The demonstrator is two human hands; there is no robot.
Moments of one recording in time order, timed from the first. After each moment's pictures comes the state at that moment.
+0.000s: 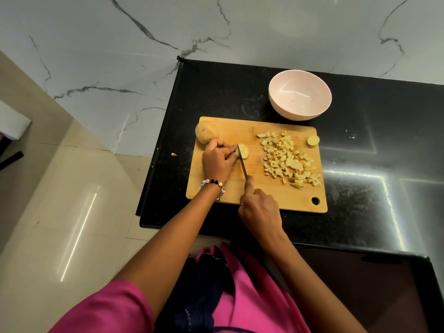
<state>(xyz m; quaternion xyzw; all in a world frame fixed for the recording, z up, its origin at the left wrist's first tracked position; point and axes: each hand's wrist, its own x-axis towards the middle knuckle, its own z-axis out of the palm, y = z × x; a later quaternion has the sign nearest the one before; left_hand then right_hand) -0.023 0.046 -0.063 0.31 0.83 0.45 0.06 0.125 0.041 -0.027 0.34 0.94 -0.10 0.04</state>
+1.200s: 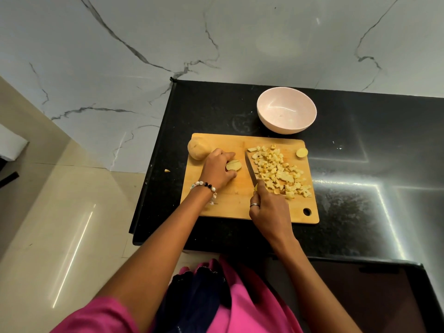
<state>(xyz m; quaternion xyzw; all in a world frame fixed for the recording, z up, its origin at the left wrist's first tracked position) -0.035 0.060 -0.035 0.44 0.83 0.28 0.18 0.140 0.077 -0.016 0.40 0.89 -0.22 -0.11</state>
